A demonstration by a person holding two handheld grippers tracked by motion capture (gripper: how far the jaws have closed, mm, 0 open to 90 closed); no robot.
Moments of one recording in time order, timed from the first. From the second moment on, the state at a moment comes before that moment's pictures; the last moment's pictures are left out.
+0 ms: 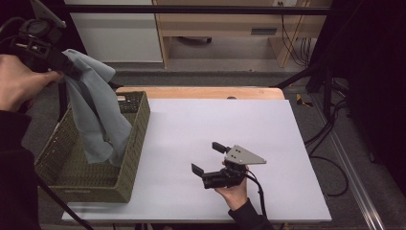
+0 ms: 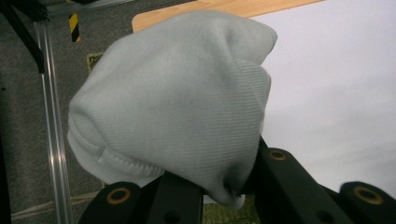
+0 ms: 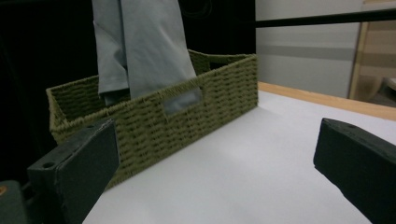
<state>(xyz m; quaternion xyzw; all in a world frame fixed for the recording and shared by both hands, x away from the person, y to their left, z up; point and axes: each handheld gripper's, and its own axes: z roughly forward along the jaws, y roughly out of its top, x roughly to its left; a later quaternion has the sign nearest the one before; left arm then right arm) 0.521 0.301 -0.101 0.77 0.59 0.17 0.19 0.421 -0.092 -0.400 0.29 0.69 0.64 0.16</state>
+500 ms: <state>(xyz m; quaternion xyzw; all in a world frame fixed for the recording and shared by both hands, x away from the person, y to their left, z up) 0.523 0.301 -0.102 0.77 0.58 0.16 0.18 0.449 -0.024 -0.379 0.24 0.69 0.67 0.13</state>
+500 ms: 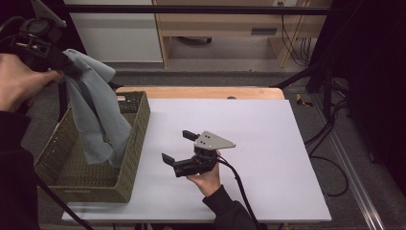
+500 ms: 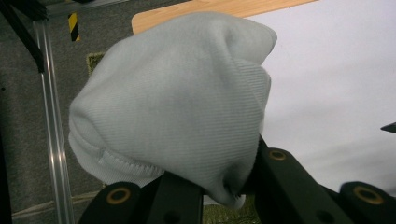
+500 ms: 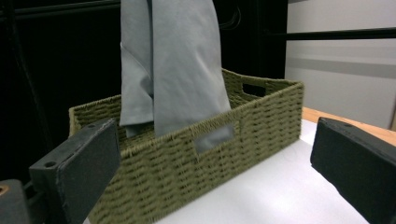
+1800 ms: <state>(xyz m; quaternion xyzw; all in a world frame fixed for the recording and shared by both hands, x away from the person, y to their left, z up) 0.532 0.299 -0.113 0.78 0.58 0.14 0.17 0.496 0.084 -0.379 0.23 0.70 0.66 0.10</state>
